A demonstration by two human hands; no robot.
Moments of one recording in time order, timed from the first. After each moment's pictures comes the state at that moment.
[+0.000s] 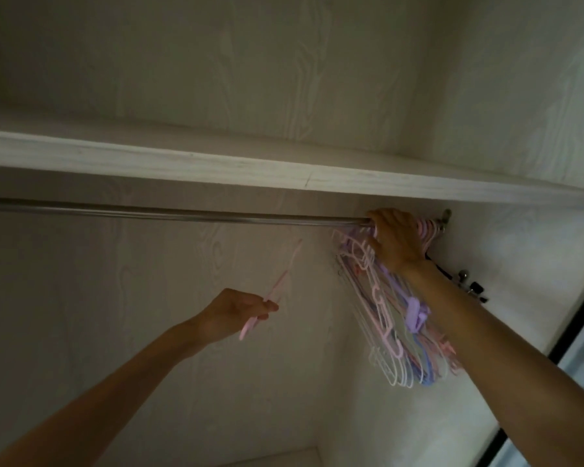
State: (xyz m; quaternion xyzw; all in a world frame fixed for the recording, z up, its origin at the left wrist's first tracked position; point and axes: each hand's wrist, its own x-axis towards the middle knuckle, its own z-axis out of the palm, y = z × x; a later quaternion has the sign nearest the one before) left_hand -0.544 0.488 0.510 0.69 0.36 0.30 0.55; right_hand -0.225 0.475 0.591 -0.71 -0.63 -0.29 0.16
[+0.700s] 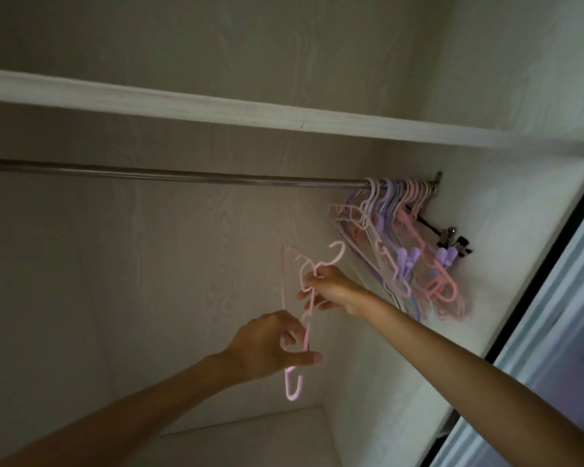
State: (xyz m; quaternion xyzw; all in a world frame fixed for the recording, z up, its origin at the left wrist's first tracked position) left_hand -0.541 0.368 0.463 0.88 0.36 0.16 0.26; right_hand -0.369 0.390 0.502 -0.71 -0.51 0.38 0.32
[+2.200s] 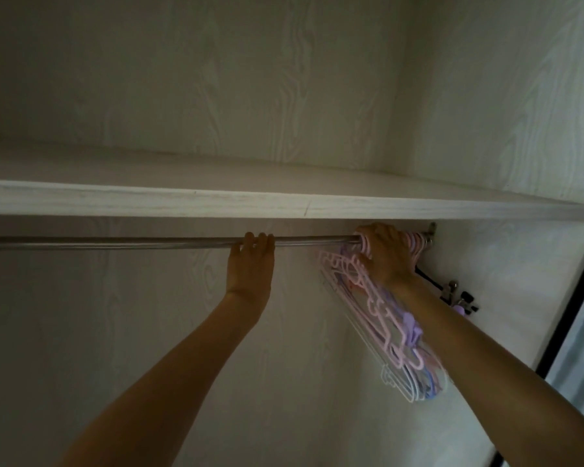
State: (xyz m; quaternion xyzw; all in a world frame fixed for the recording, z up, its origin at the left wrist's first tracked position) left_hand -0.492 0.505 0.582 0.83 0.50 0.18 -0.19; right_hand -0.242 0.468 0.596 -0.74 -0.59 -0.27 0.19
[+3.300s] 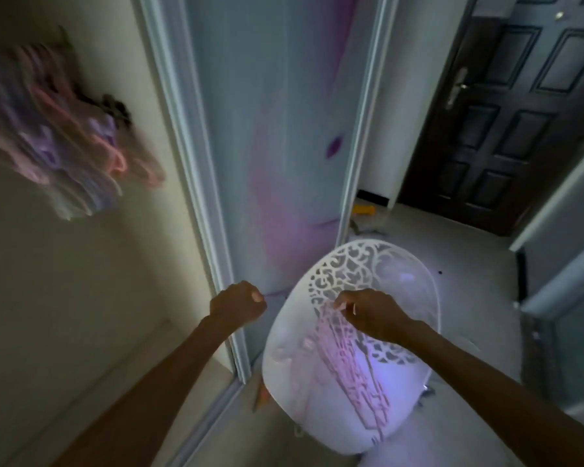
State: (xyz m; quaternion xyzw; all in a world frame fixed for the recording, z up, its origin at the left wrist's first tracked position) left_hand -0.284 0.109 0.360 0.91 0.30 -0.06 0.28; right_hand -0.168 -0.124 0.344 -0.91 -0.40 0.05 0.11
